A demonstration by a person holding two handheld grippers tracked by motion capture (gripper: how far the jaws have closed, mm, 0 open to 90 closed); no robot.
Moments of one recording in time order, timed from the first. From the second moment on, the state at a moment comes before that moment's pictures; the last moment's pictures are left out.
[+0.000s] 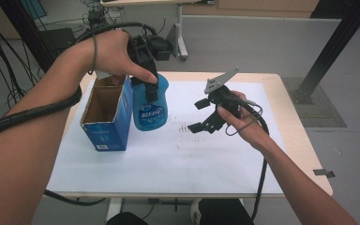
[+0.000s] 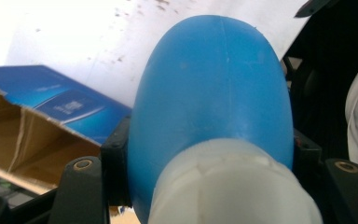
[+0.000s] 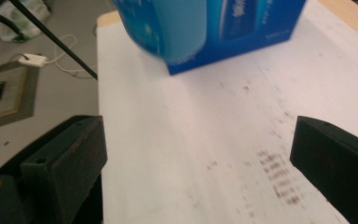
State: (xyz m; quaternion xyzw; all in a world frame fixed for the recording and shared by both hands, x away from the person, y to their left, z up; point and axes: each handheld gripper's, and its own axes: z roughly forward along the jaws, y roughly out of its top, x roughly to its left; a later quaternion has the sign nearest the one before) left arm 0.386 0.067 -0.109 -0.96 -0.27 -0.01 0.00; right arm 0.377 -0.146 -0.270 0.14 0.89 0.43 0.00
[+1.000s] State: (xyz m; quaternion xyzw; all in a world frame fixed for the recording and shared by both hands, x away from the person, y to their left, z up) left arm 0.425 0.130 -0.016 -0.82 -0.58 -0.03 -0.03; right arm 0.369 -0.219 -0.273 0.20 0.91 0.36 0.04
